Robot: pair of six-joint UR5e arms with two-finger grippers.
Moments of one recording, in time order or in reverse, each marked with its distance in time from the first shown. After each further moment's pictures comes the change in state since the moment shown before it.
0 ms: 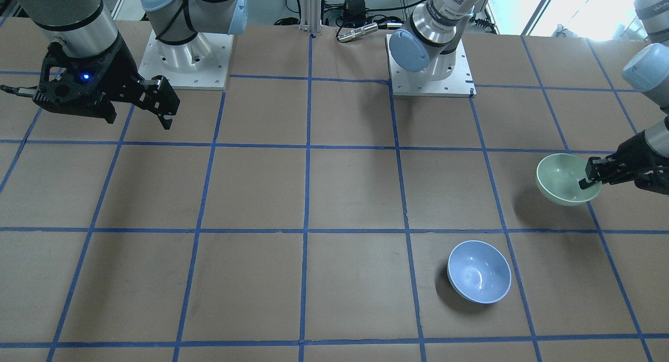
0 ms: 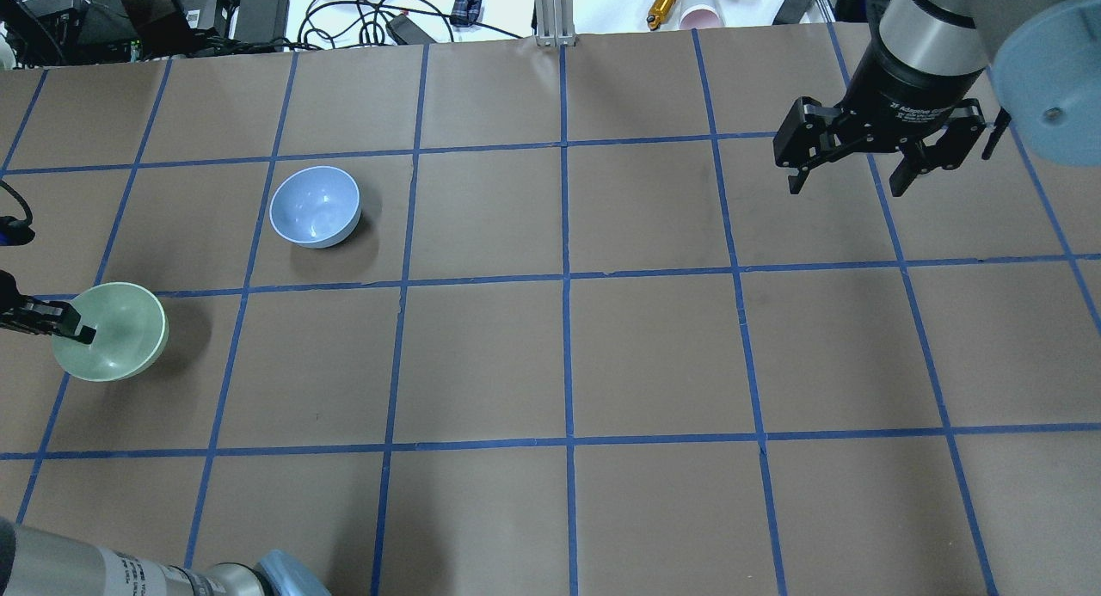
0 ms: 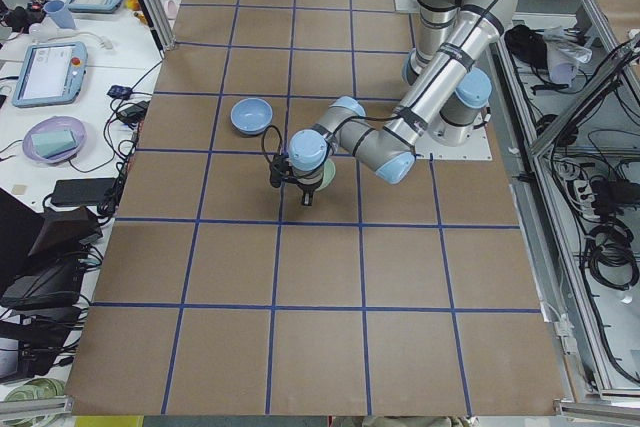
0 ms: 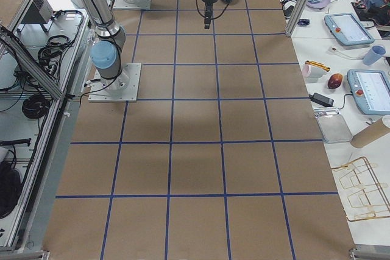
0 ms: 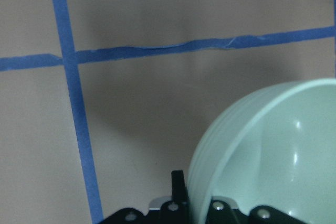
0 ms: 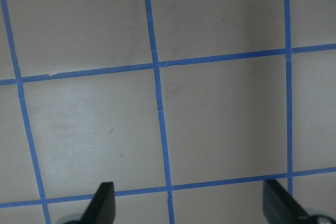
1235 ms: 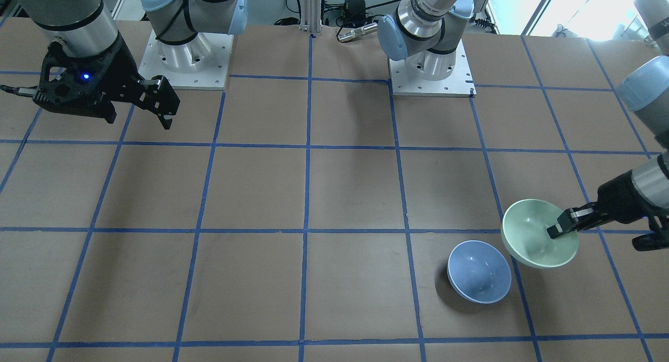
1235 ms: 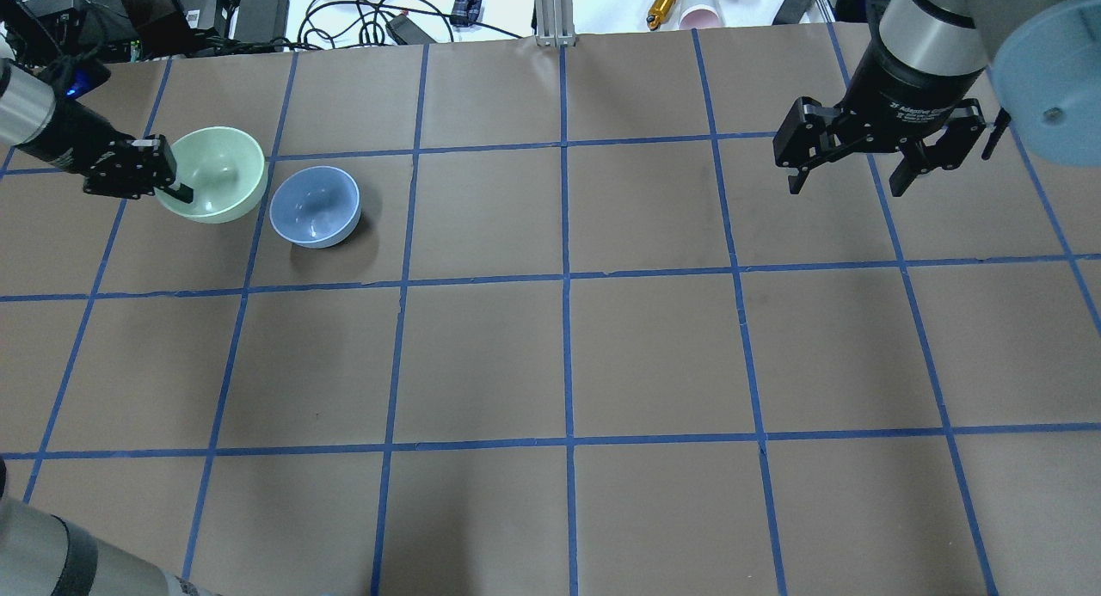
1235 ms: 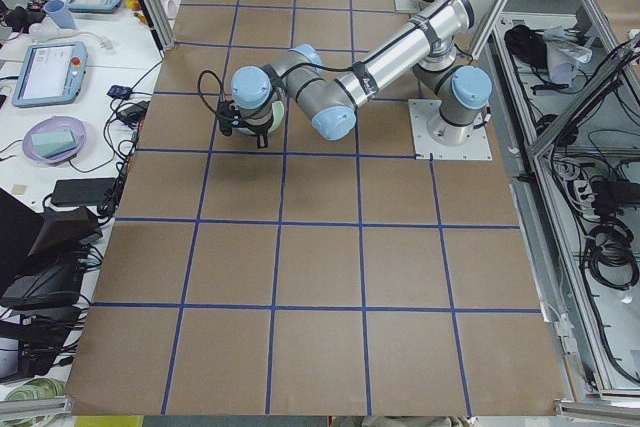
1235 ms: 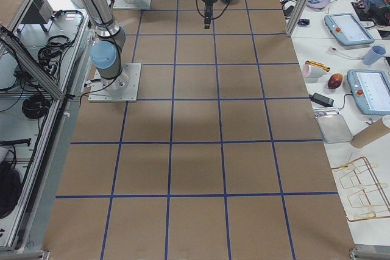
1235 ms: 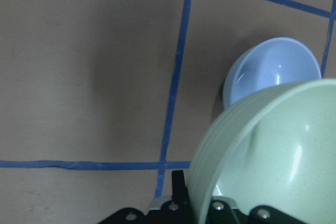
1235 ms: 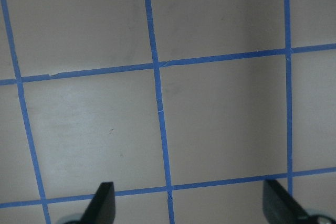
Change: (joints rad) left arm -0.345 -0.067 0.238 -0.125 -0.178 -0.632; right arm 0.000 0.000 0.000 0.000 0.000 0.000
